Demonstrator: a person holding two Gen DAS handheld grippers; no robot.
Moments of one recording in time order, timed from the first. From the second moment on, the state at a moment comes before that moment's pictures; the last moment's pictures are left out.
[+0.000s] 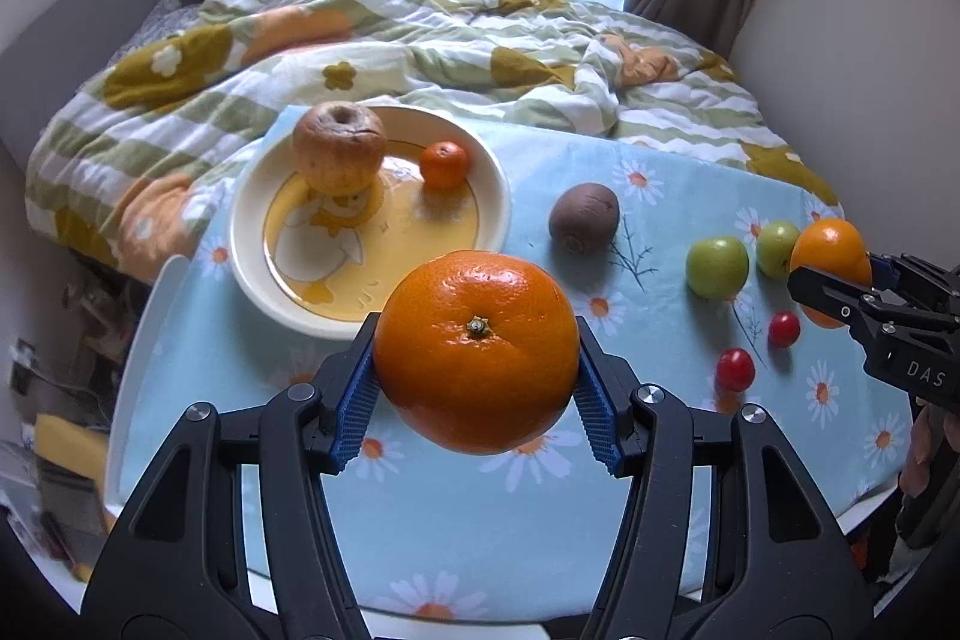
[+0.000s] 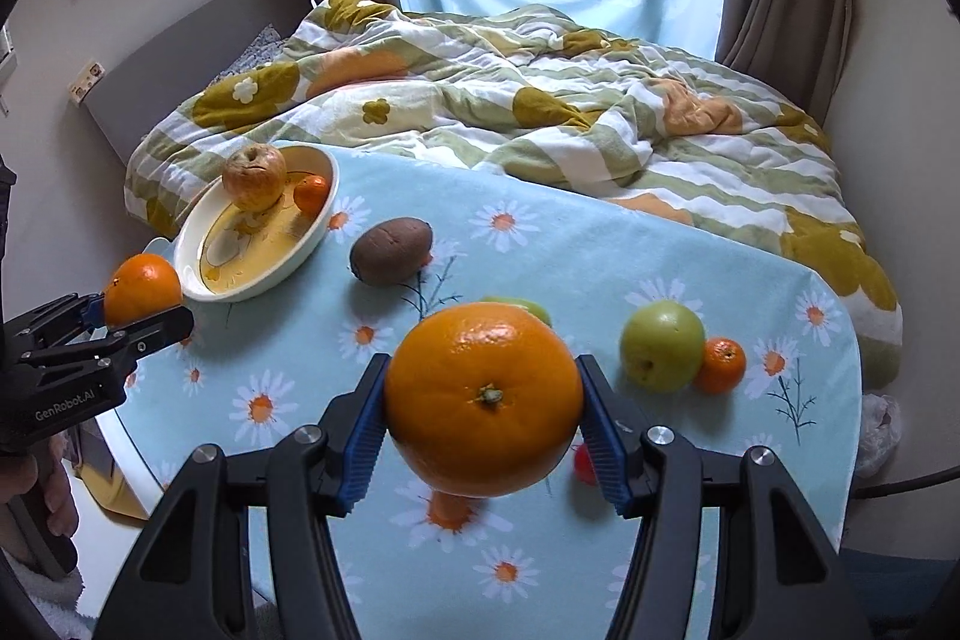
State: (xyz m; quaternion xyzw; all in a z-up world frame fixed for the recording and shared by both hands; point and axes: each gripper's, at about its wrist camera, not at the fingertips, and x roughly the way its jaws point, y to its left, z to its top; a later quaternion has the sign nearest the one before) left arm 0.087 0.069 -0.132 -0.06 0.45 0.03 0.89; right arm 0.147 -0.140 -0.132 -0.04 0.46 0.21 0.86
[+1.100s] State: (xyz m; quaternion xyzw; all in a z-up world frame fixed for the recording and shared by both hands) left arm 0.185 0.203 -0.197 0.01 0.49 -0.06 0.87; right arm 0.161 0.007 -0.140 0.01 0.46 0.13 0.88
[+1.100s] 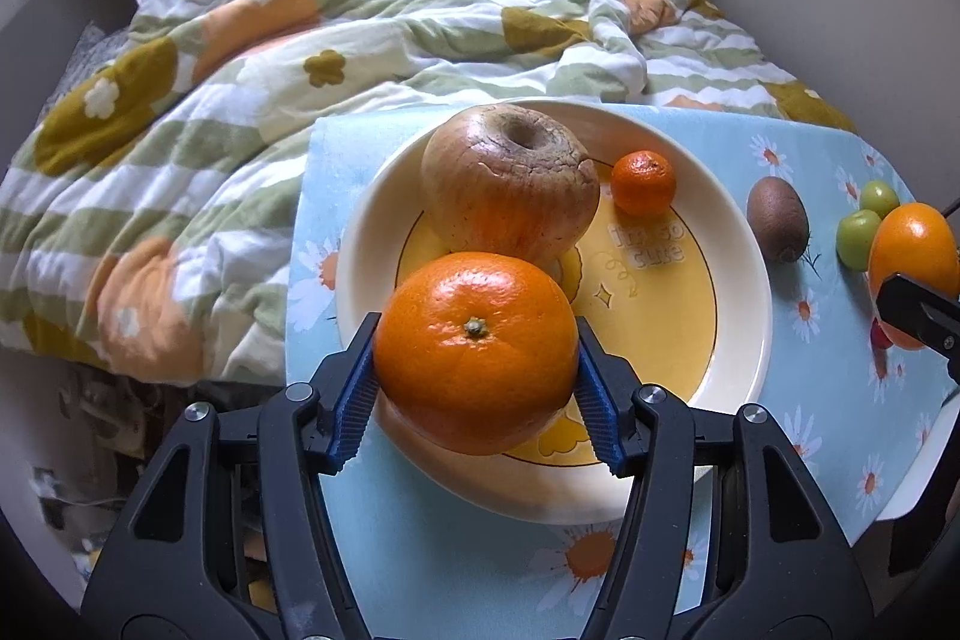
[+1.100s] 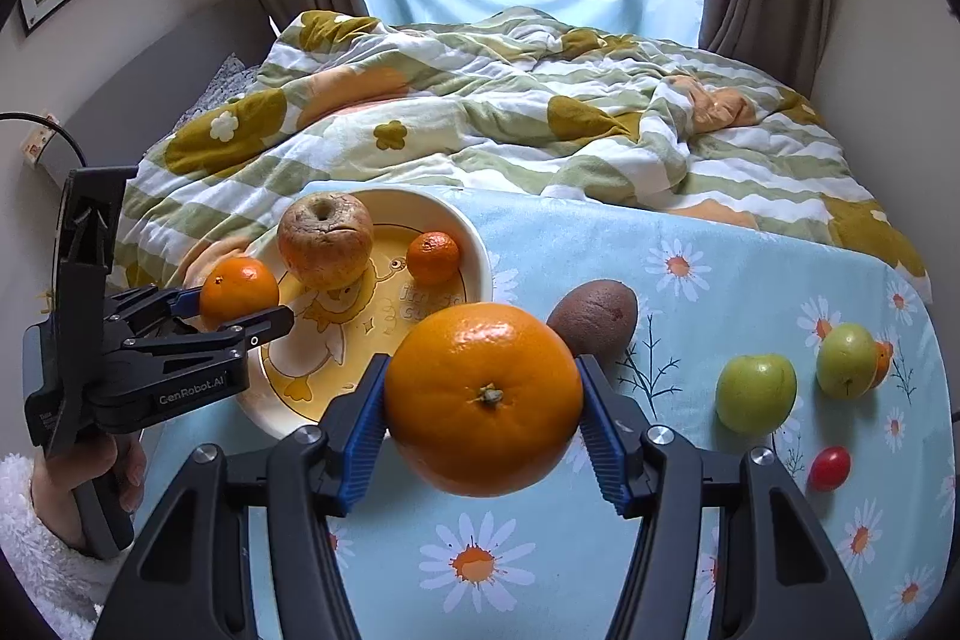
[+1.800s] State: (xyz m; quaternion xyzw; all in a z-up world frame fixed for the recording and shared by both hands) left arm 0.139 0.204 -0.153 -0.04 0.48 -0.02 0.88; right arm 0.184 0.020 -0.128 -0.04 0.46 0.21 0.86
